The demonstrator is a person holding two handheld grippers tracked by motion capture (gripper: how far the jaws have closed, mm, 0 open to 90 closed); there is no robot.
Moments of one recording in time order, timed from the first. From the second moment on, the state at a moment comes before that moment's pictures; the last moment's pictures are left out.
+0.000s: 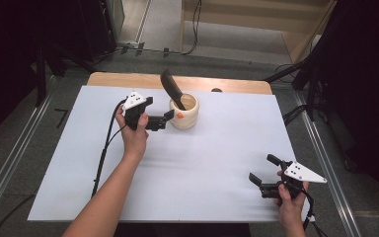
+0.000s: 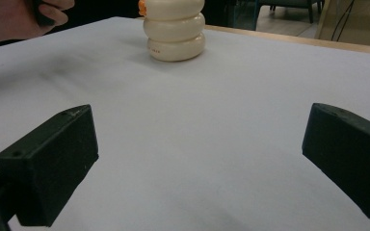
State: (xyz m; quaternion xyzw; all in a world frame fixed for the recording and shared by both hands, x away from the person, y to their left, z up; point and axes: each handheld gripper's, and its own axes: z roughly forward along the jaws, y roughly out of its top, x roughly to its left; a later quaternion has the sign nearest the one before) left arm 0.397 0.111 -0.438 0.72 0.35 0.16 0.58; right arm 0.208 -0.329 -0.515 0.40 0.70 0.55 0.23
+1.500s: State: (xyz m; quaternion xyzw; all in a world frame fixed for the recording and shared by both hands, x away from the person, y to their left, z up) left arm 0.311 0.176 -0.452 0.71 0.34 0.19 0.58; right arm 0.208 -0.327 -0.515 0.40 0.70 0.54 0.23
